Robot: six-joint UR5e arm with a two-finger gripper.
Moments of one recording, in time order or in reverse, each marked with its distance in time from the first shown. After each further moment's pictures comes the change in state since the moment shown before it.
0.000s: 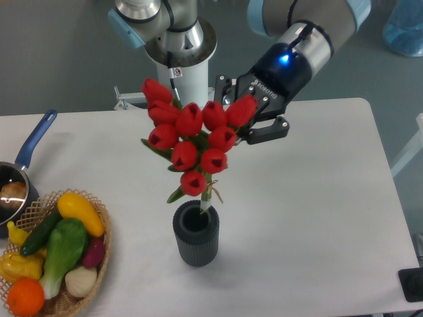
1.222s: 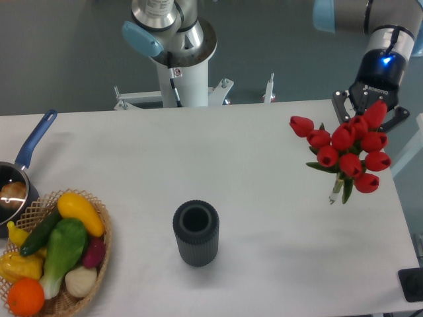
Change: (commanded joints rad) arm 0.316 -0.095 -0.143 -0.026 0.363 0.312
